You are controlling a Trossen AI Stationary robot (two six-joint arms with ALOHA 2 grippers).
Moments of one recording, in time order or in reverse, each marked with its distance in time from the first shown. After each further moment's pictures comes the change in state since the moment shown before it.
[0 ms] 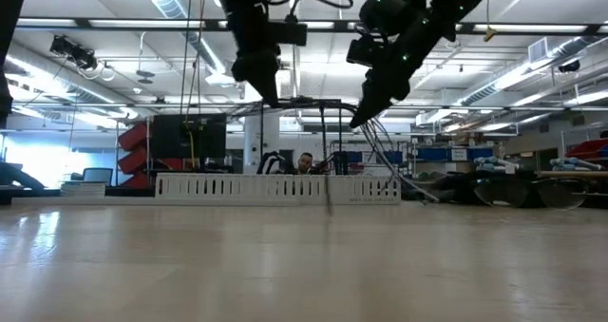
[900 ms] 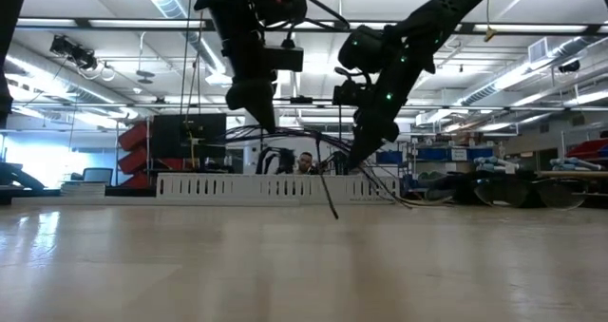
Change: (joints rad) left arm 0.012 -0.002 -0.144 0.152 0.035 0.027; right arm -0.009 0.195 0.014 0.045 0.028 0.004
